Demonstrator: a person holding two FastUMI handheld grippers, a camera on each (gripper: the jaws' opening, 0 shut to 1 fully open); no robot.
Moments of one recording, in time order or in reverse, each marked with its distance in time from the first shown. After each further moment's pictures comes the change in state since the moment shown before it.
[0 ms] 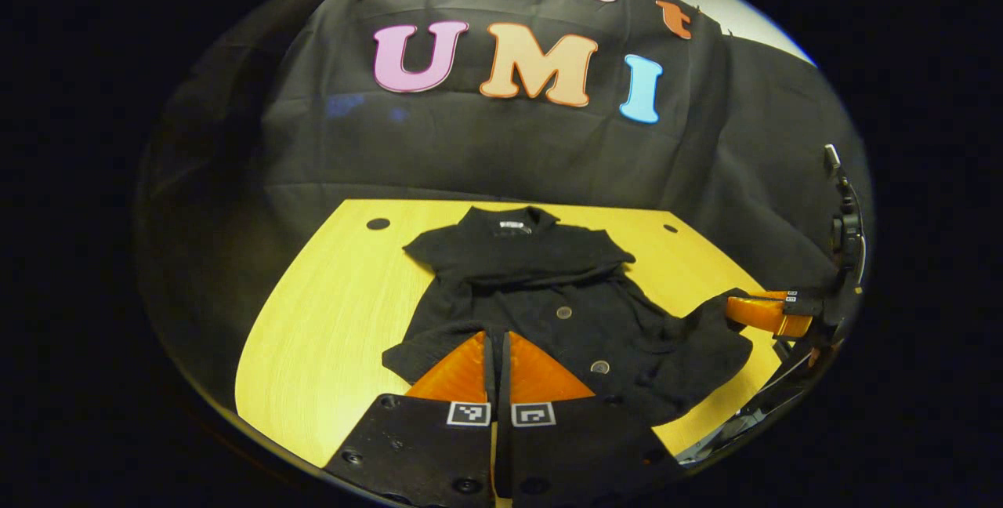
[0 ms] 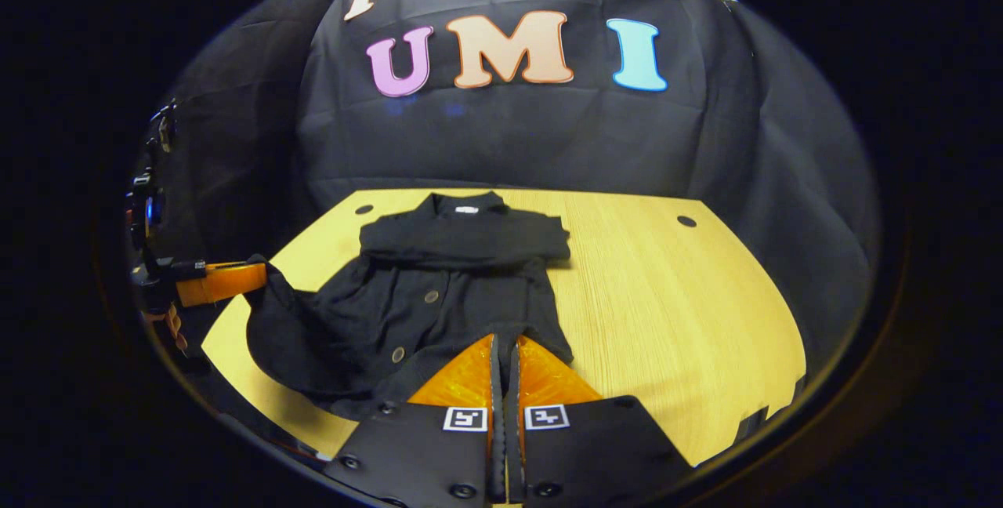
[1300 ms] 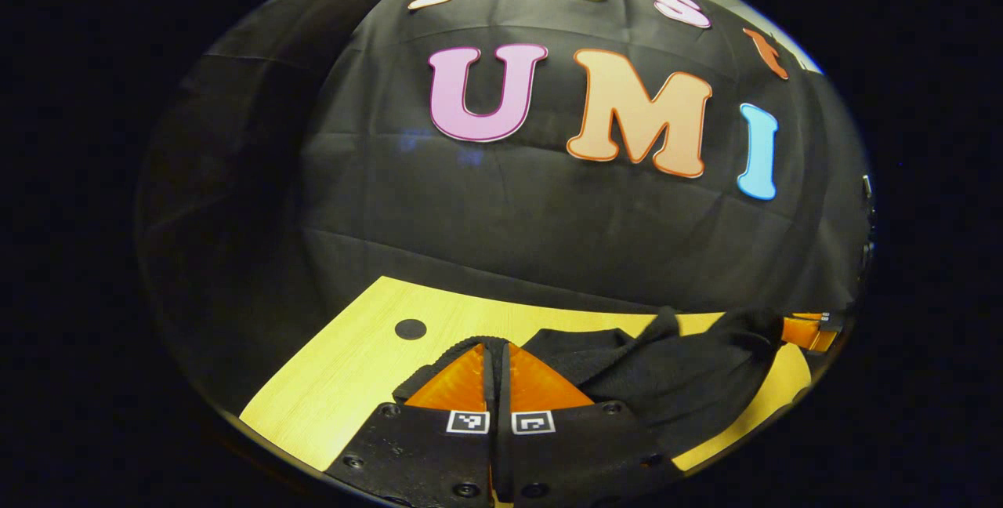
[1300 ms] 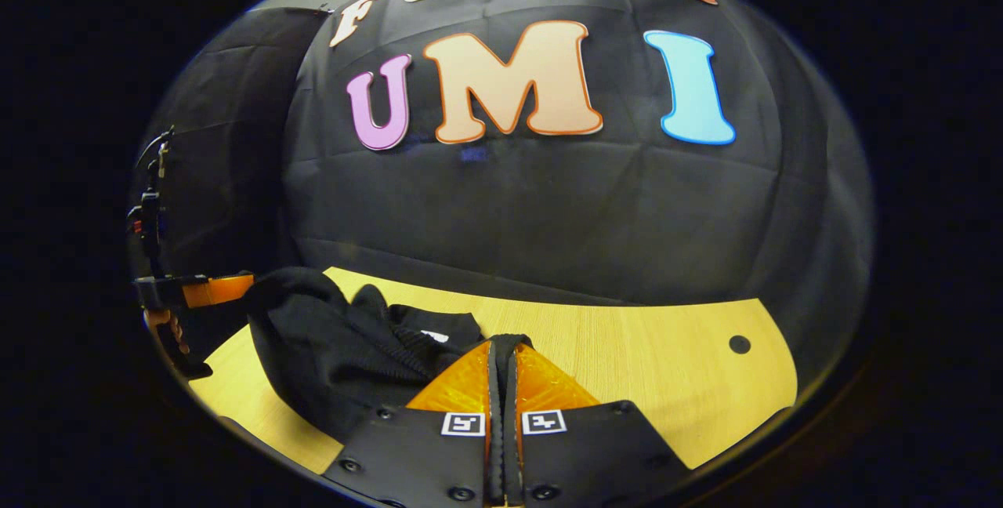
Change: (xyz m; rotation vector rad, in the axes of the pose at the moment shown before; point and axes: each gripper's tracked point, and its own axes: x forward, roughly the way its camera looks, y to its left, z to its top) left arm 0.191 0.080 0.138 -0.092 -0.170 0.306; right arm 0.208 -0.054 0.208 -0.030 -0.144 0.116
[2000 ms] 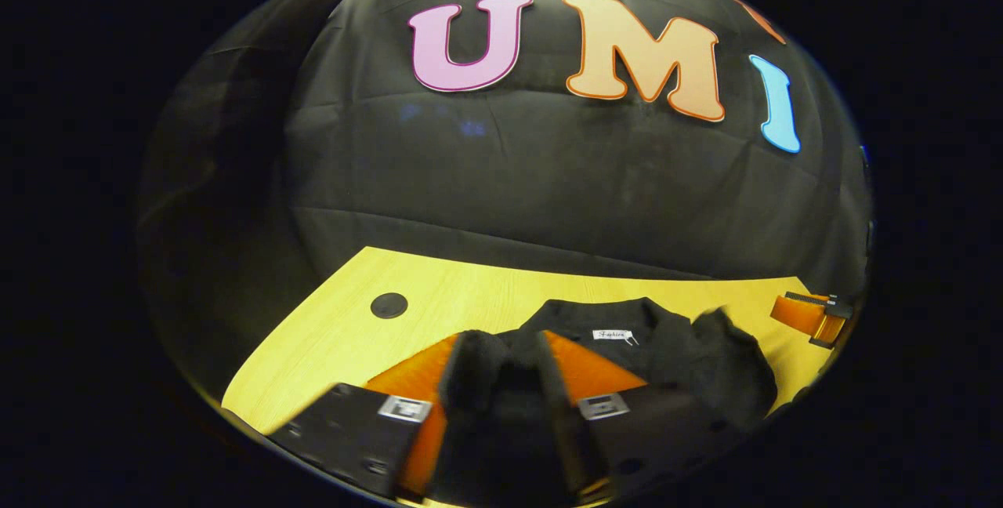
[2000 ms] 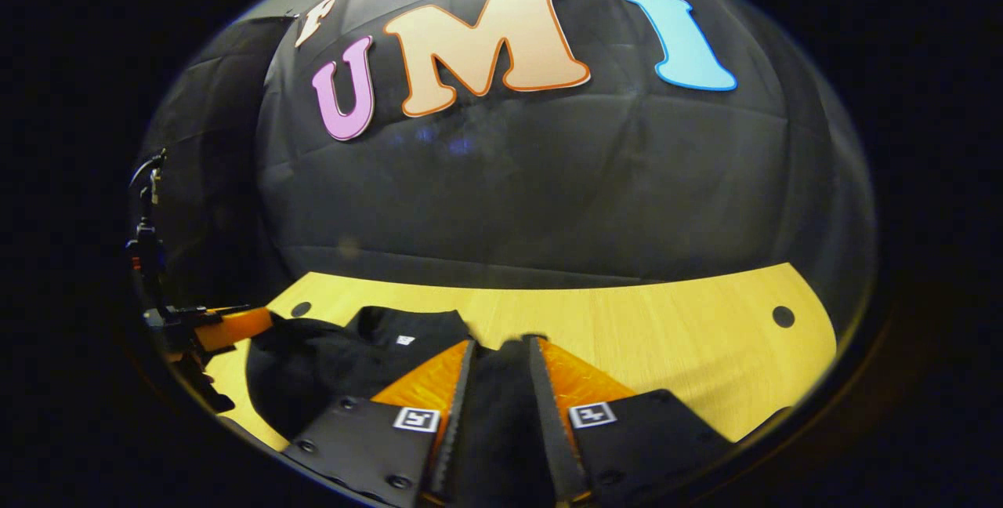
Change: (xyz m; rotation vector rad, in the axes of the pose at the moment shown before) left arm 0.056 -0.016 -0.055 0.044 0.113 0.029; right arm 0.068 0.005 -0.027 0.102 0.044 0.042
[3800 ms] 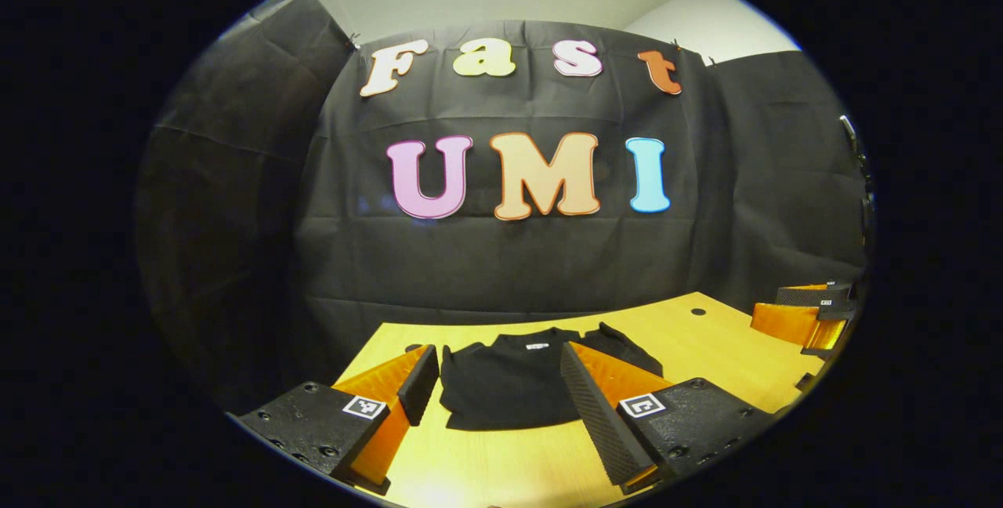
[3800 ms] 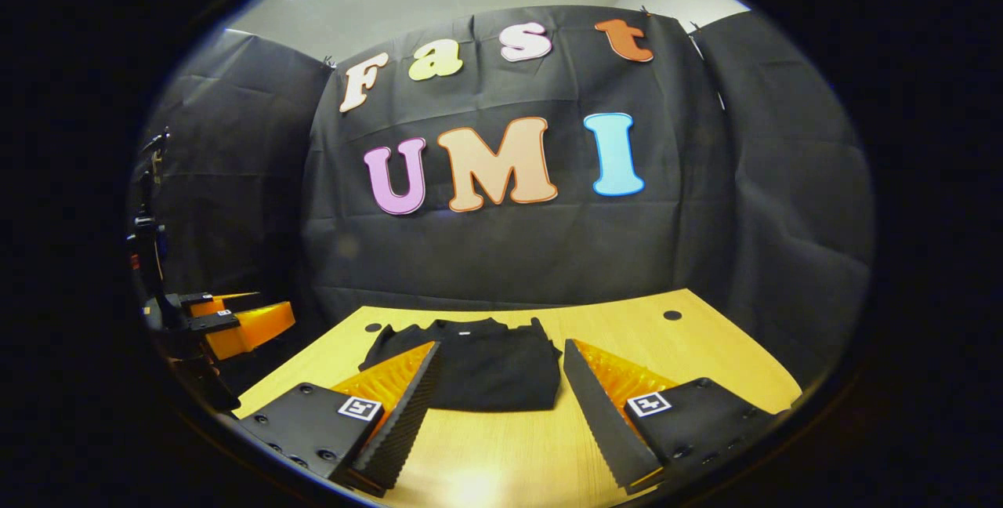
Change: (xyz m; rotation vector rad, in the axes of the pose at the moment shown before) left arm -0.308 -0.005 0.039 0.134 -0.321 -0.211; right arm -0.343 0.084 -0.049 0.003 -0.272 -0.164
